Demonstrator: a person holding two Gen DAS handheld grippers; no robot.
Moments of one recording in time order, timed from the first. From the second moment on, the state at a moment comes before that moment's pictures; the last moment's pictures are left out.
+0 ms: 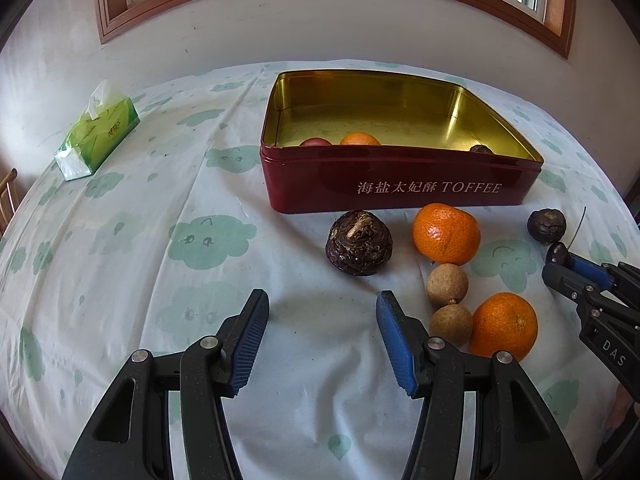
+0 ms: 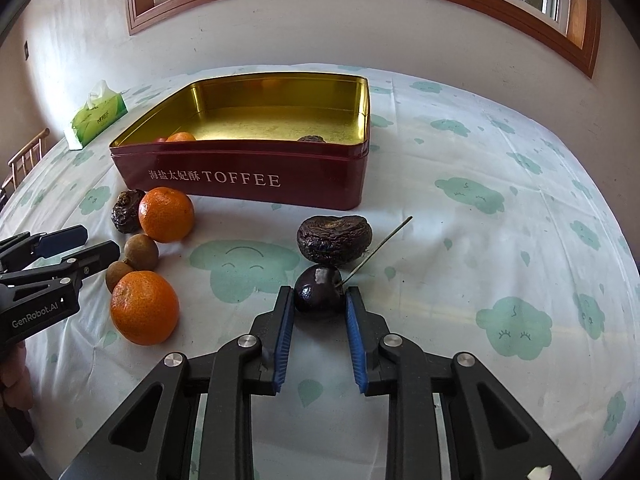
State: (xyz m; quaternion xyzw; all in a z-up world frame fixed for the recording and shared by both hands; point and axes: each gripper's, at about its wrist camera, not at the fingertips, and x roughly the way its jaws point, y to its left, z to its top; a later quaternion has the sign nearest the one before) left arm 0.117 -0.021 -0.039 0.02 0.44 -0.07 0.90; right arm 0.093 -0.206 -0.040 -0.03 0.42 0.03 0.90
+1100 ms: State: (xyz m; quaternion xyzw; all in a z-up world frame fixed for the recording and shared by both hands) left arm 0.139 -0.044 -0.038 0.04 0.43 -0.09 0.90; right arm 0.095 -0.216 -0.039 -0.01 0.43 0.02 0.90
